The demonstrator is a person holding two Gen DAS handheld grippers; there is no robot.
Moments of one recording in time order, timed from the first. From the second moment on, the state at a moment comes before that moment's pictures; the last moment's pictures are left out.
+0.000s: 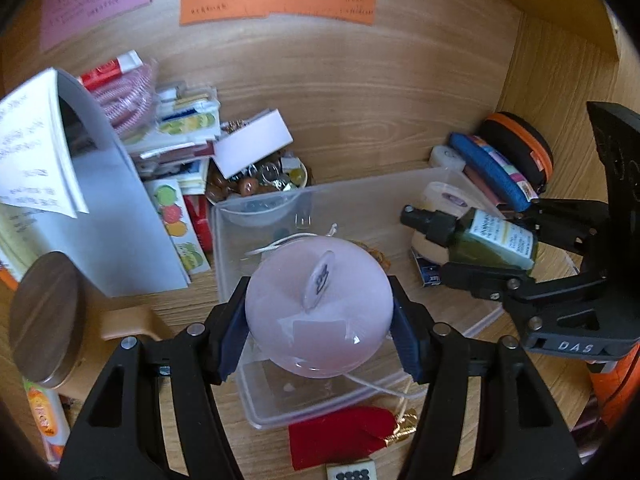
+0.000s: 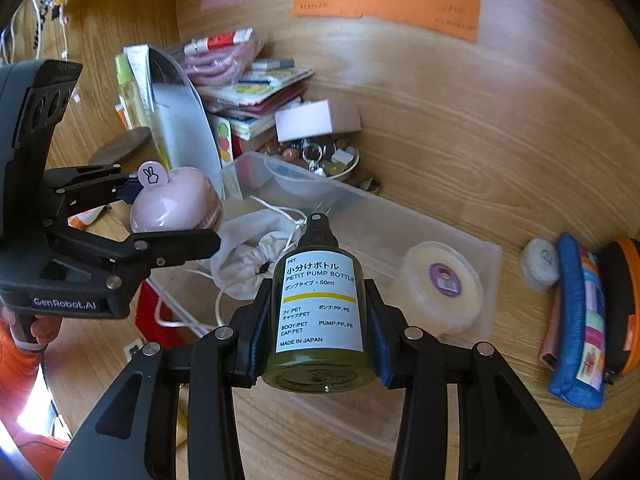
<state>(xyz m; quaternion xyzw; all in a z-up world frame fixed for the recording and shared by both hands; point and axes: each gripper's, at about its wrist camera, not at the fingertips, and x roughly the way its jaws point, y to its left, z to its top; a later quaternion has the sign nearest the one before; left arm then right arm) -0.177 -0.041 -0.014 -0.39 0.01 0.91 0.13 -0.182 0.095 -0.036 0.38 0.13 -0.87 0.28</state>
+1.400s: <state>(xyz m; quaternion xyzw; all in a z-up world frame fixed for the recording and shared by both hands) -0.188 -0.044 -0.018 -0.41 -0.01 0.90 0.15 -0.180 0.081 -0.038 0.39 0.18 -0.87 0.24</state>
